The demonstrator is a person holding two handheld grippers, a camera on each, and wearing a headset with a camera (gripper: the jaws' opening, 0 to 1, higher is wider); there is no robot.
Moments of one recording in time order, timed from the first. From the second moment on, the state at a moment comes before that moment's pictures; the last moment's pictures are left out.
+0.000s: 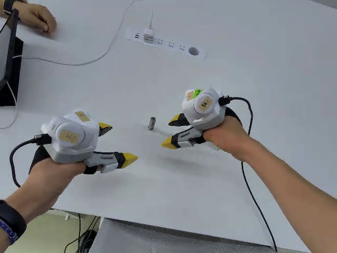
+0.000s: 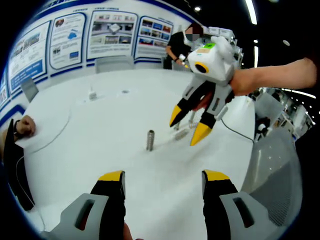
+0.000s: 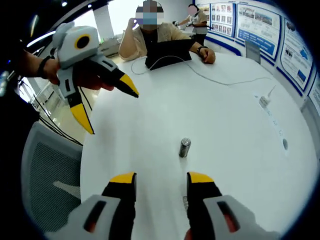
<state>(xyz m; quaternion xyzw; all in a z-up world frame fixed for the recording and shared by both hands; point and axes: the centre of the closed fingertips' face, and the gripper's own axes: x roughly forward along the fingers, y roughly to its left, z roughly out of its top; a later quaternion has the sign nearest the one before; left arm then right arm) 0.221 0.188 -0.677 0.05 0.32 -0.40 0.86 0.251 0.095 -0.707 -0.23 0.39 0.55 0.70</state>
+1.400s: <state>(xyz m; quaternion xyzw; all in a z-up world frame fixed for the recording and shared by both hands) 0.223 0.157 -0.670 0.06 0.32 -0.42 0.85 0.211 -0.012 -0.699 0.02 0.38 0.38 0.84</state>
